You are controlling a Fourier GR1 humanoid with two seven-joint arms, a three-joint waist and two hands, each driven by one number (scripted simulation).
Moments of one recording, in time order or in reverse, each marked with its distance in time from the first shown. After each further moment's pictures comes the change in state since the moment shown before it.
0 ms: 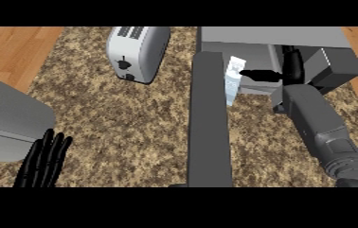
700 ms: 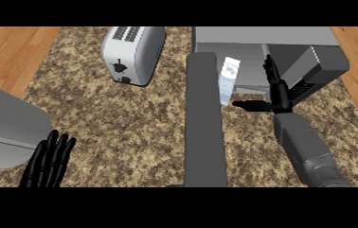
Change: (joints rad) left arm 0.012 0.000 -0.039 0.000 -0.013 0.029 -0.001; right arm 0.196 0.085 0.021 -0.058 -0.027 0.158 -0.059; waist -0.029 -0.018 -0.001
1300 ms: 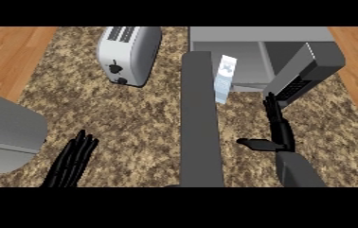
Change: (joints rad) left arm -0.044 0.055 -0.039 0.045 0.055 -0.097 0.024; right arm 0.269 0.051 0.001 -0.057 -0.059 0.173 -0.121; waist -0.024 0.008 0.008
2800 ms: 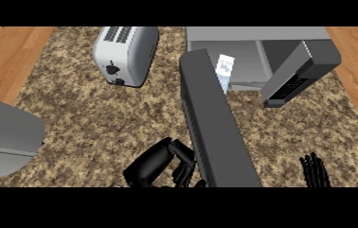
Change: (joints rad) left arm -0.537 -0.057 -0.293 0.555 -0.154 -0.068 0.080; right arm 0.731 -0.027 0.167 -0.747 -0.158 0.222 0.032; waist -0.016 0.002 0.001
